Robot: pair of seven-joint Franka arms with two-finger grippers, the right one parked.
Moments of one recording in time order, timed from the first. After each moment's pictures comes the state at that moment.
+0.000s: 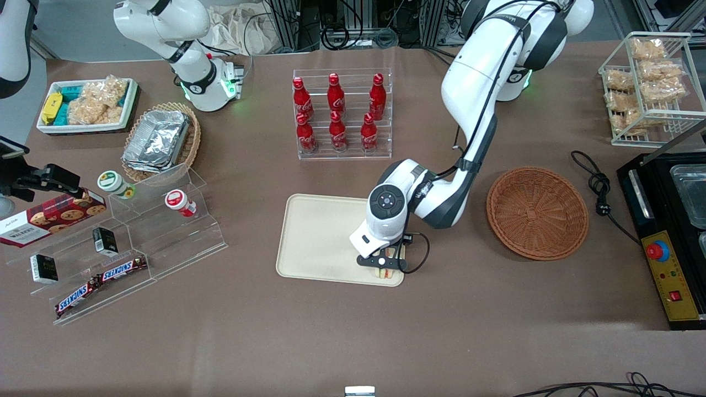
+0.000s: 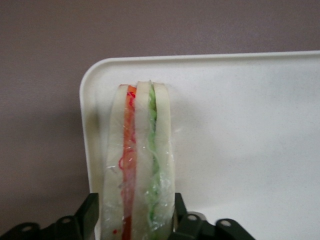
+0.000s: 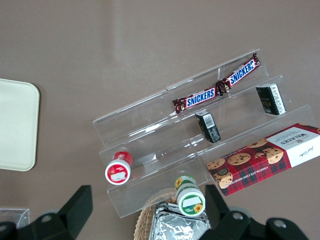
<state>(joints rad) -0.63 0.85 -0.02 -1.29 0.04 2.14 -0.54</state>
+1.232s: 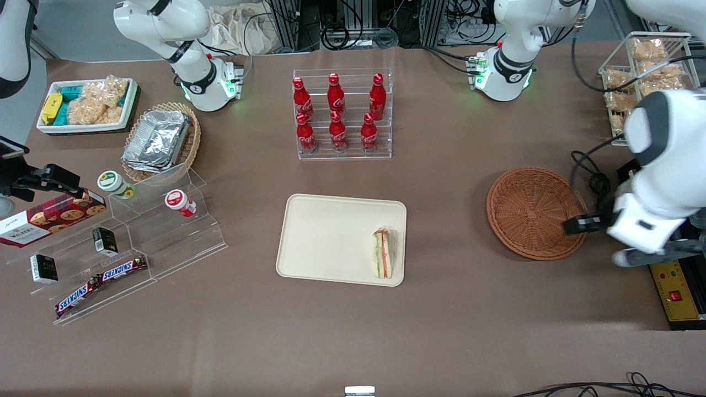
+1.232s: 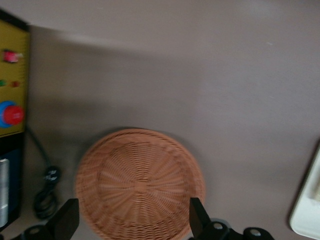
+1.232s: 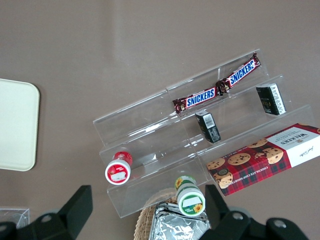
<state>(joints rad) -0.01 0.25 0.01 -1.58 0.05 1.86 -0.22</state>
